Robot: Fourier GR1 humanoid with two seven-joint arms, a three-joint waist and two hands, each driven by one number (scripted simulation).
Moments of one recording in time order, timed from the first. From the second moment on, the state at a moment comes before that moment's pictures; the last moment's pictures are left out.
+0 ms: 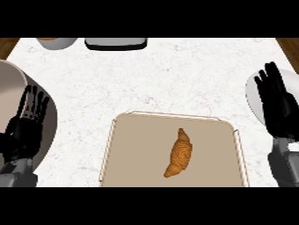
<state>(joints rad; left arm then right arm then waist) -0.05 0.25 0.04 -1.51 0.36 0.24 -0.02 -0.21 -0.25 -0.02 -1.51 -0.25 -0.21 0.07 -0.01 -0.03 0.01</state>
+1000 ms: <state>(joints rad) -0.15 0.33 -0.06 -1.43 0.18 0.13 0.15 0.02 -0.44 0.39 -1.70 0.38 -0.23 0.00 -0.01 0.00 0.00</state>
